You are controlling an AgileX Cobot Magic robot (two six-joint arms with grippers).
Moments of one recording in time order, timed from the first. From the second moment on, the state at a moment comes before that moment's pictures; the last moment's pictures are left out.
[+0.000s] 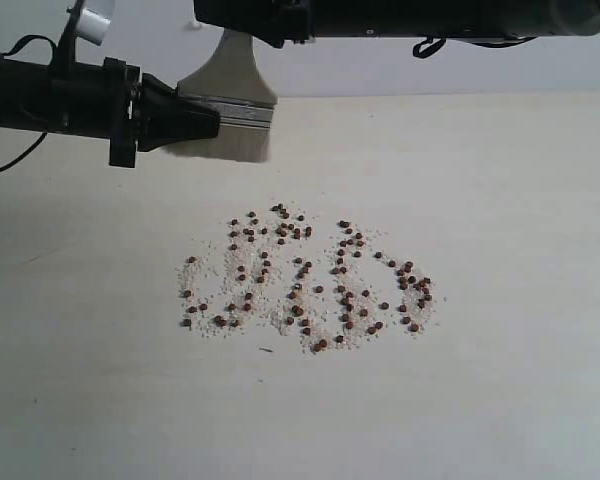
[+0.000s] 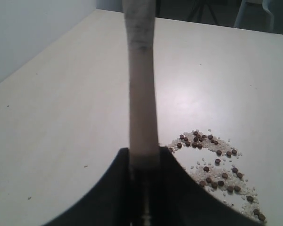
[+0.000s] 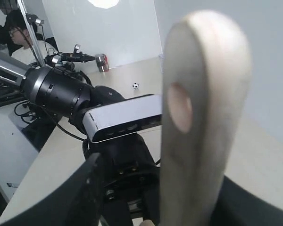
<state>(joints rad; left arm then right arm) -0.10 2.04 -1.26 -1.50 1.21 2.10 0.31 2.11 -1.59 1.74 1.21 -1.83</state>
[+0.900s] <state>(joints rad) -0.10 2.04 -1.26 -1.49 1.23 2.10 0.31 2.11 -1.61 1.74 1.20 -1.89</state>
